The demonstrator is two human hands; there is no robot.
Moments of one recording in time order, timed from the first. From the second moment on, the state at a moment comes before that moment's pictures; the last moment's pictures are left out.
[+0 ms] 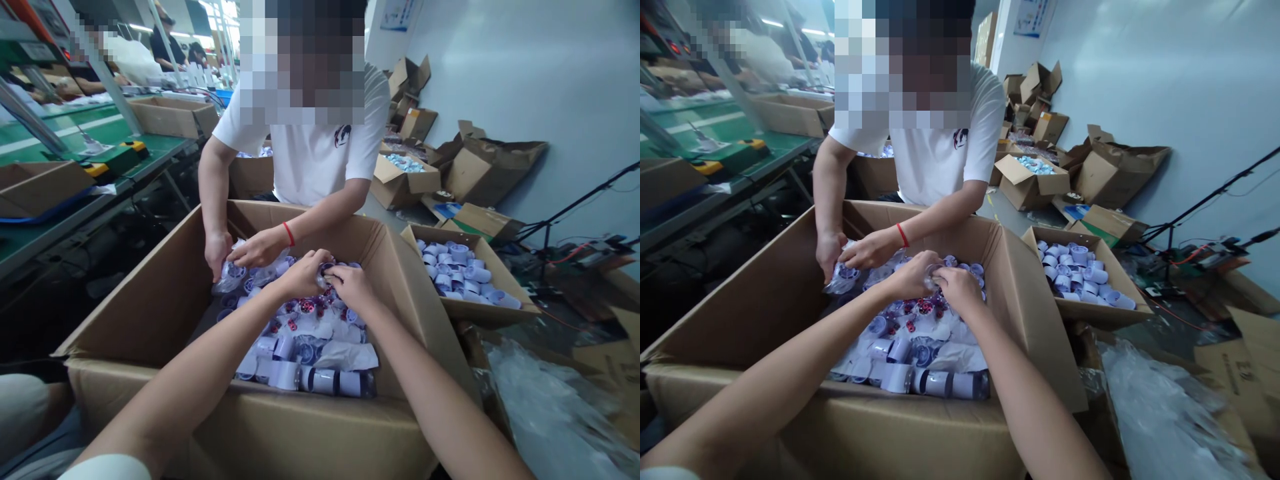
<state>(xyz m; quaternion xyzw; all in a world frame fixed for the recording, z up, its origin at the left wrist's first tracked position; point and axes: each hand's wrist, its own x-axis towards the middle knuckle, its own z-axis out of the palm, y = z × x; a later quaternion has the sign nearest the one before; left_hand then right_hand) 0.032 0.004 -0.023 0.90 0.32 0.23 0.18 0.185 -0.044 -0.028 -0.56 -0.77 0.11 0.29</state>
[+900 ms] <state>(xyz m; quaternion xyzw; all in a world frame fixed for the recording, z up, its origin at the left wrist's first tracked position) 0.030 0.006 -0.023 0.90 0.31 0.25 0.16 0.177 -0.052 -0.023 -0.57 -0.75 0.06 0.34</state>
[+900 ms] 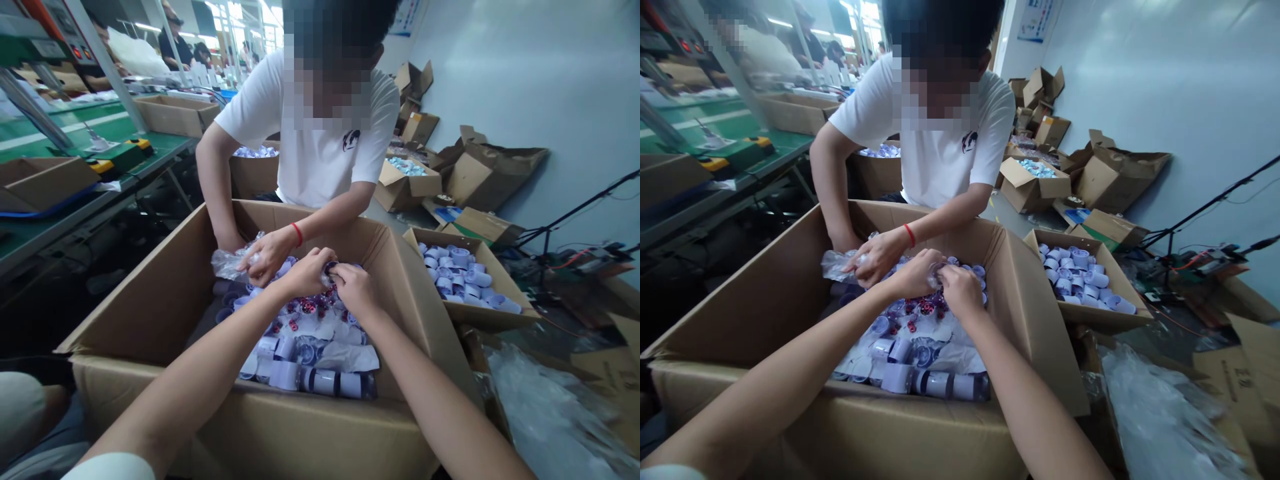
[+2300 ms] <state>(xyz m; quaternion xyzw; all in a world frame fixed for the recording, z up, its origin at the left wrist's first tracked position) 0.028 -0.019 0.002 0.89 0.30 0.25 0.25 0.184 -0.047 -0.021 -0.47 -0.51 0.48 0.53</state>
